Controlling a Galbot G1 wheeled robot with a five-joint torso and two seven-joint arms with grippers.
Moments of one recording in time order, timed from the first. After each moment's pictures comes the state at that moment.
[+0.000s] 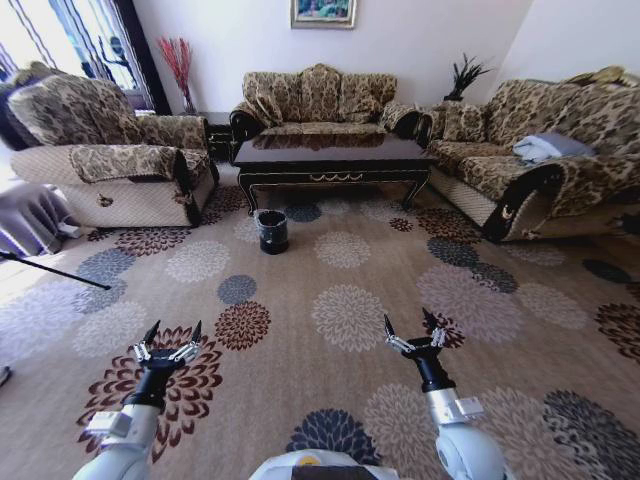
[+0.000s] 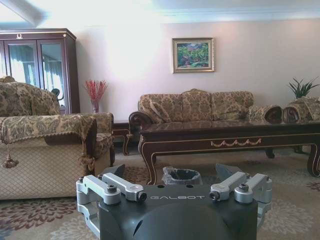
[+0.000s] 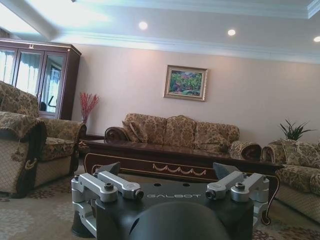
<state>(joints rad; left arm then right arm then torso) 1.90 -1.13 -0.78 -2.20 -0.44 -0.27 -0.07 -1.71 1.23 0.58 2.07 0.19 0.38 0.02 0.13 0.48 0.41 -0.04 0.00</state>
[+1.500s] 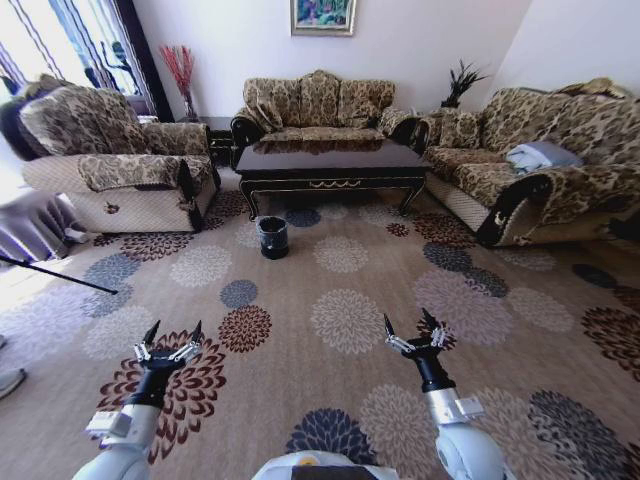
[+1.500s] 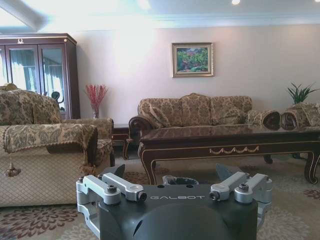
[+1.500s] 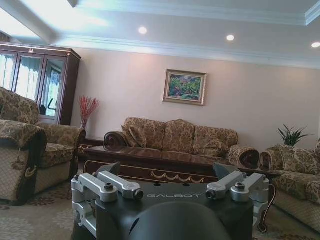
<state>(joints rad) 1.90 -1.13 -0.78 -2.20 -0.44 -0.27 -0.07 -1.71 1.23 0.58 2.07 0.19 0.38 0.02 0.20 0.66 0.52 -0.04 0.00</state>
